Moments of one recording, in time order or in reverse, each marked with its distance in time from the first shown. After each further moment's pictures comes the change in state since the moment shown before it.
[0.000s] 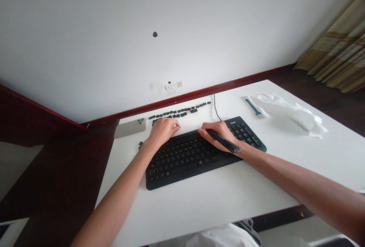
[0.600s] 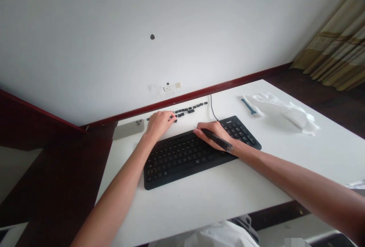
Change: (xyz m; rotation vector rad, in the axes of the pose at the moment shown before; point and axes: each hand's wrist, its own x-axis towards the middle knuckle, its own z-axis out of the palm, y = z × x) left_hand 0.021 0.000 -0.013 0.063 0.105 -0.047; right_hand 0.000 0.001 -0.001 0.012 -0.024 -0.024
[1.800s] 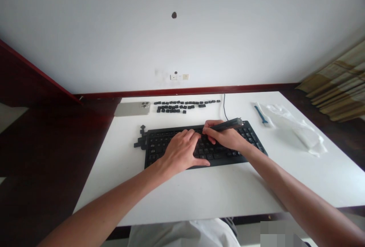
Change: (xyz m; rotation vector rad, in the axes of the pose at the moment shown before) left_hand -0.107 0.070 0.039 -0.246 -0.014 0.185; right_hand 0.016 -0.017 0.000 0.200 -0.282 0.345
